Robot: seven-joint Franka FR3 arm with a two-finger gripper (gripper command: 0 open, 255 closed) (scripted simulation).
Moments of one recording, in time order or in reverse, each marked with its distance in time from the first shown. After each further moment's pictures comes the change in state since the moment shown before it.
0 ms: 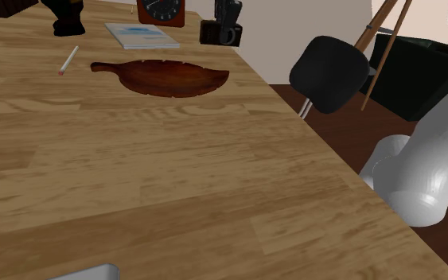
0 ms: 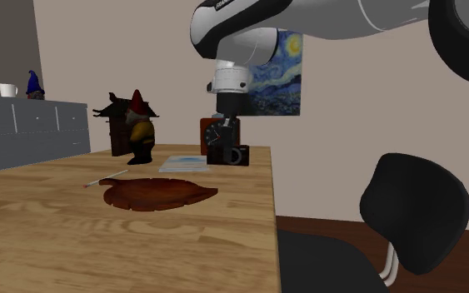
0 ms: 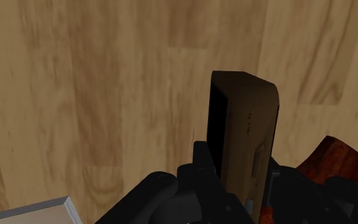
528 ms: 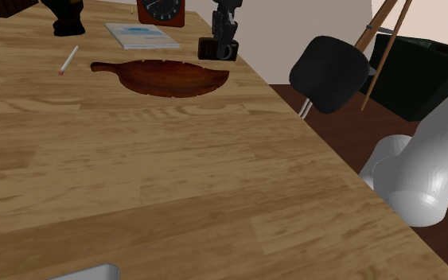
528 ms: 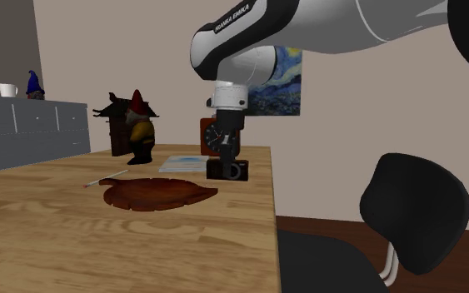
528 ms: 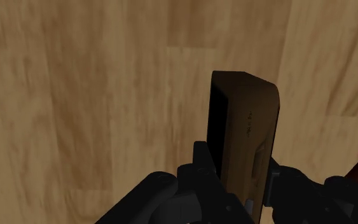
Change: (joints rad) arm 0.002 -0.024 0.002 -0.136 -0.002 0.112 0.001
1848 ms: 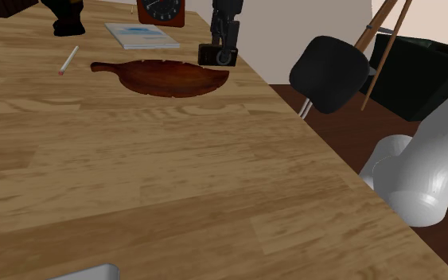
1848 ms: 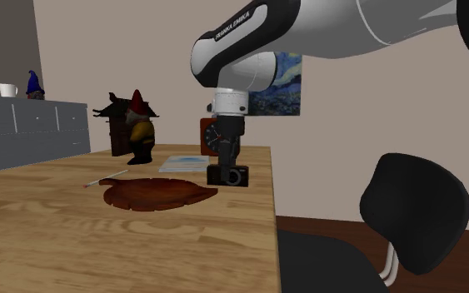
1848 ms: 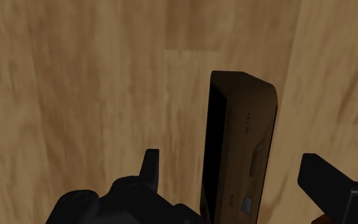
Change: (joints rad) arm 0.000 -0.011 0.000 -0.050 -0.001 0.039 -0.001
